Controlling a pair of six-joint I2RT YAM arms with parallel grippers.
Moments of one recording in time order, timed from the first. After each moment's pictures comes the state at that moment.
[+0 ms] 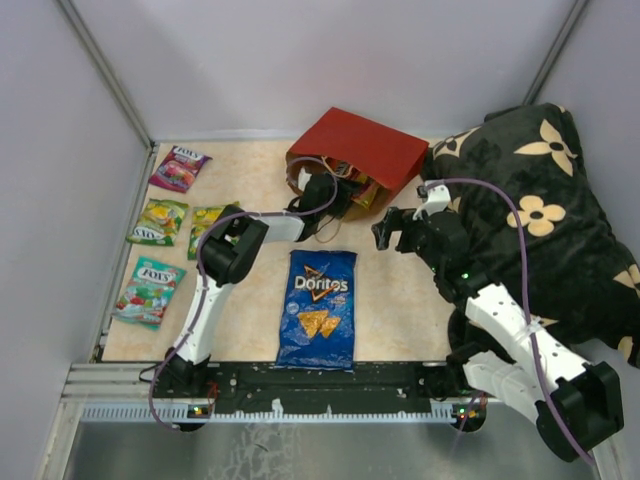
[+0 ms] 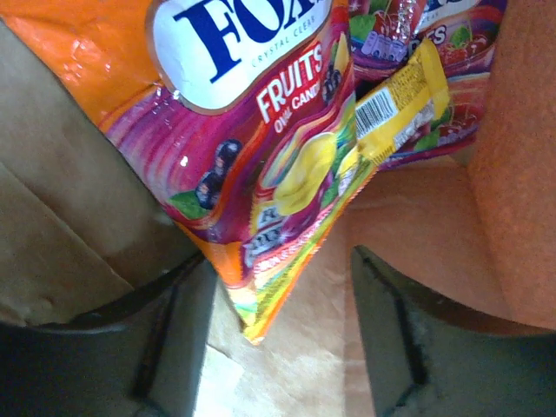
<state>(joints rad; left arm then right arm) -0.63 2.35 1.50 0.50 -0.11 -1.41 0.46 0.93 0.65 -0.03 0.06 0.34</state>
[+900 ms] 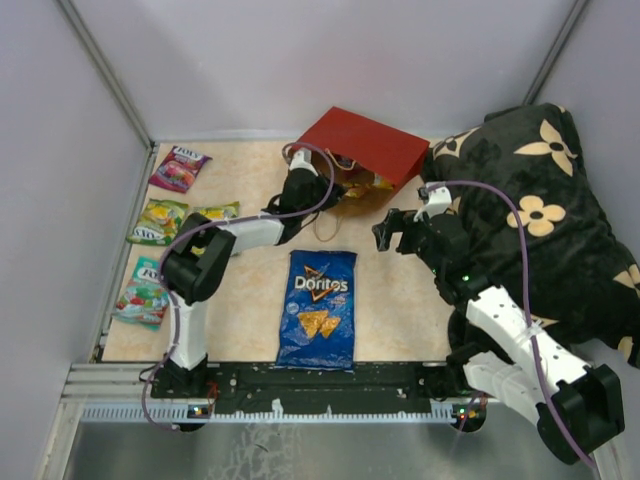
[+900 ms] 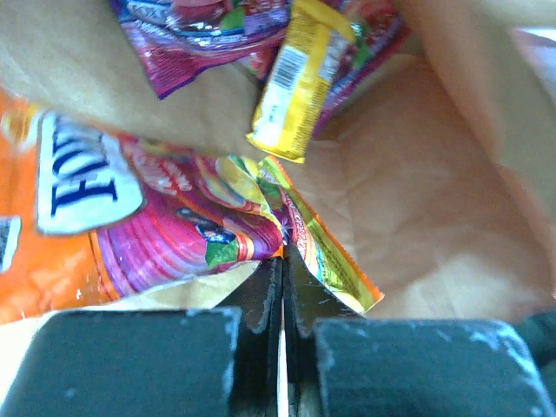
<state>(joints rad) -0.63 2.09 1.31 0.51 -0.08 -0.90 0.46 0.91 0.63 -0.03 0.07 0.34</state>
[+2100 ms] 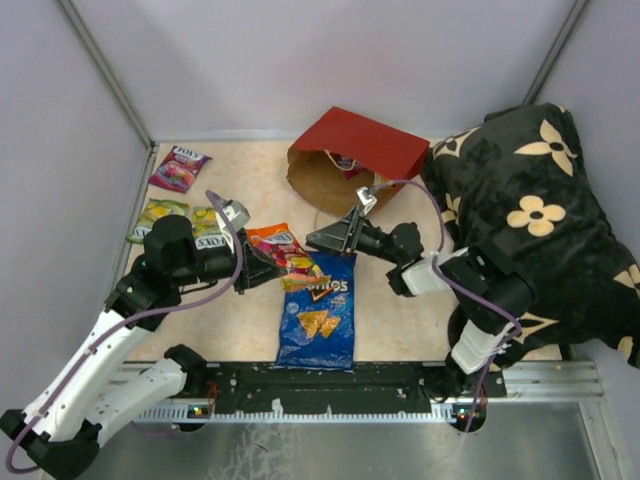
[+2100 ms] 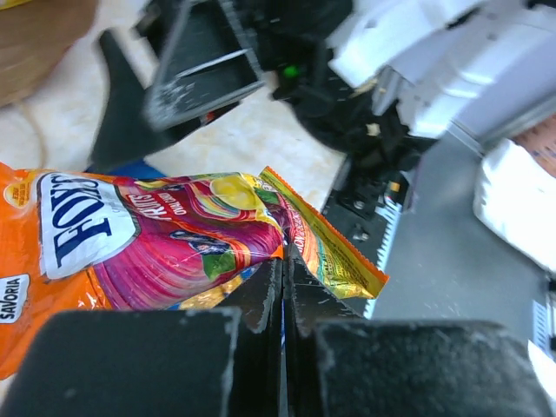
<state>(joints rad) -0.59 0.77 0.93 -0.43 0.59 -0.26 0.55 1.64 0.57 1.33 -0.67 1.31</state>
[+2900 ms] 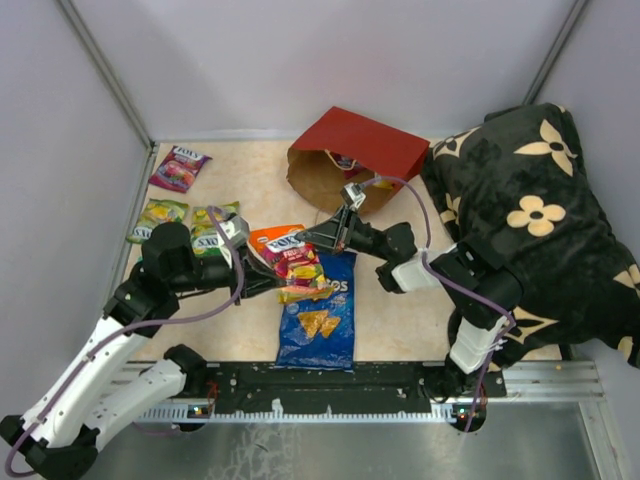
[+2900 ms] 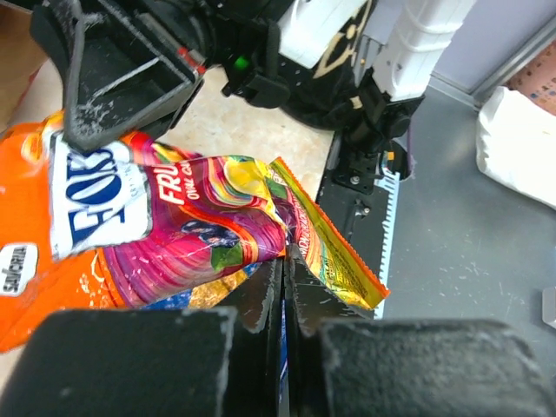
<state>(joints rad) -0.59 0.72 0.88 -0.40 0.75 -0.12 0.65 1.75 0.66 1.56 -0.68 1.62</state>
